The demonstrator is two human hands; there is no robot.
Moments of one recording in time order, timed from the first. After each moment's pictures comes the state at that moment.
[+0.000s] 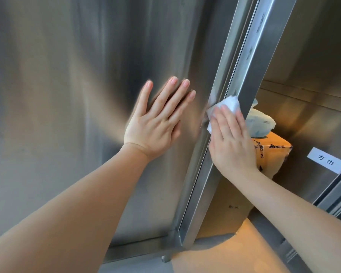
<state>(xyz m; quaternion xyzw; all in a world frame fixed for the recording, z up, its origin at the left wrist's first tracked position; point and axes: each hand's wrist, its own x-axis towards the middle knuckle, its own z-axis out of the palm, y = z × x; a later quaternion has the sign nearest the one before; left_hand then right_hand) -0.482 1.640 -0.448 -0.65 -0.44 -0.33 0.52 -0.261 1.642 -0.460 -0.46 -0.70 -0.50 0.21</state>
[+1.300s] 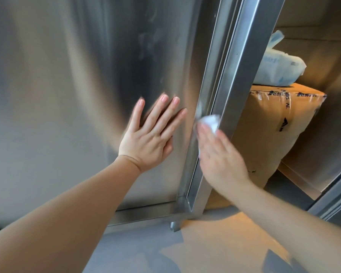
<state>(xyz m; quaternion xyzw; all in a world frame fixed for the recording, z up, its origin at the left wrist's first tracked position) -0.477 1.637 -0.621 -0.69 -0.43 -0.29 0.50 -0.257 1.619 -0.632 -0.45 -0.71 -0.54 0.09</state>
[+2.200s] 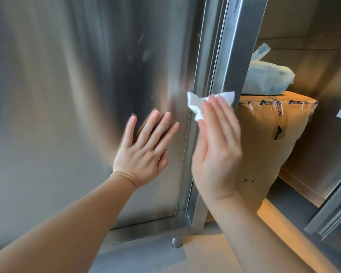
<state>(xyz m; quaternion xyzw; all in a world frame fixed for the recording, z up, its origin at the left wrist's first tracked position) -0.477 1.639 -0.621 -0.68 -0.44 -0.28 0.52 -0.312 1.595 -0.573 -0.35 -0.62 -0.25 0.66</state>
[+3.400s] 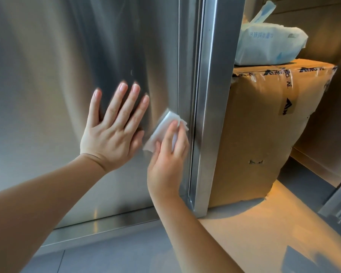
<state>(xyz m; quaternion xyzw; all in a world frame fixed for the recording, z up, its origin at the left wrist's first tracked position) -0.511 1.632 -0.608 -0.67 -0.44 -0.23 0.55 -0.384 1.622 -0.679 -0.51 -0.58 -0.05 0.63</state>
